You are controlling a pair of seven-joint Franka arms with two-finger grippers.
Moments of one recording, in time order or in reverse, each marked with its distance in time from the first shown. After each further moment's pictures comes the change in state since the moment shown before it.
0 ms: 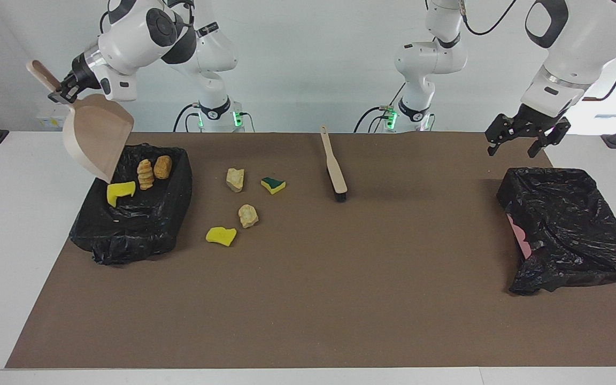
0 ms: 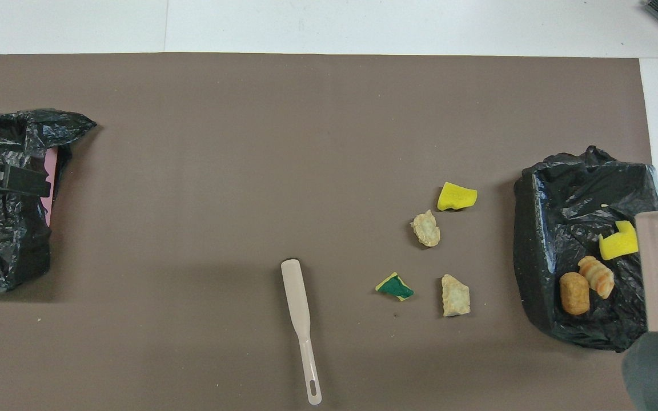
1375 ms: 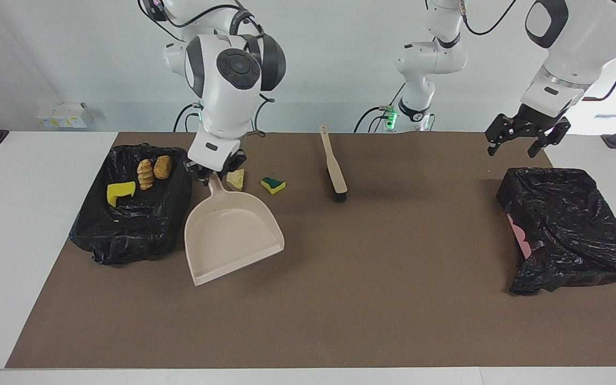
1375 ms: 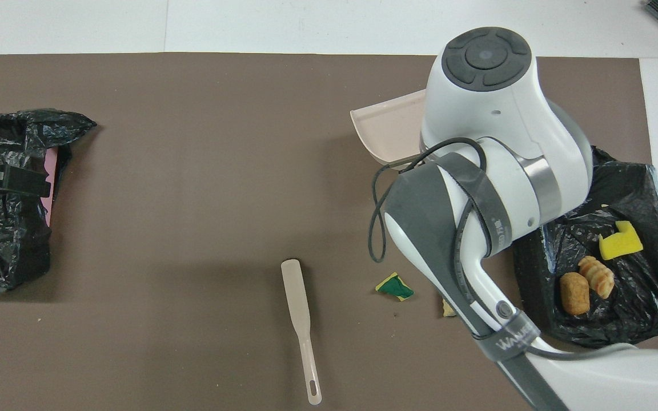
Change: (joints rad) left arm 0.000 0.000 0.000 0.000 0.000 0.000 0.000; right arm 0.283 0.727 0.135 0.793 0.815 -0.070 1.674
